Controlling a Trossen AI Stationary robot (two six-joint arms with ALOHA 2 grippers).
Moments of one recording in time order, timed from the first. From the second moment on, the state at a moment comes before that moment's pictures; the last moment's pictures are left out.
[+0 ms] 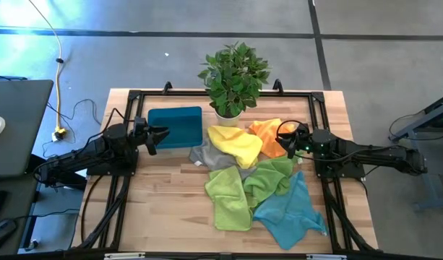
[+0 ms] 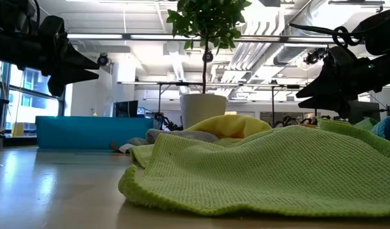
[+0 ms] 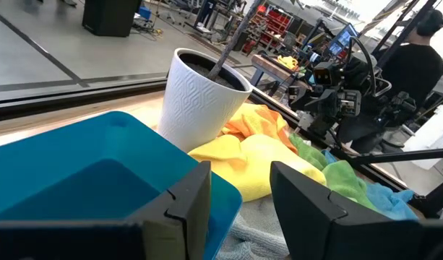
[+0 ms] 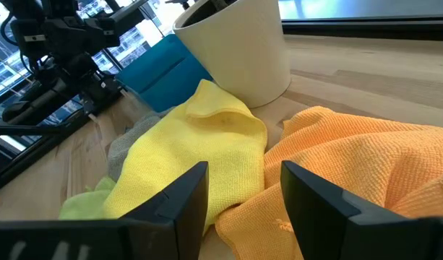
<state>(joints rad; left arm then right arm) 0.46 0.02 0.09 -0.22 -0.06 -0.47 -0.24 0.33 0.02 0.02 0.15 0.54</state>
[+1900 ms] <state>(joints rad) 0.46 0.02 0.09 -0.22 -0.06 -0.47 -0.24 0.70 0.48 0.40 0.41 -0.07</state>
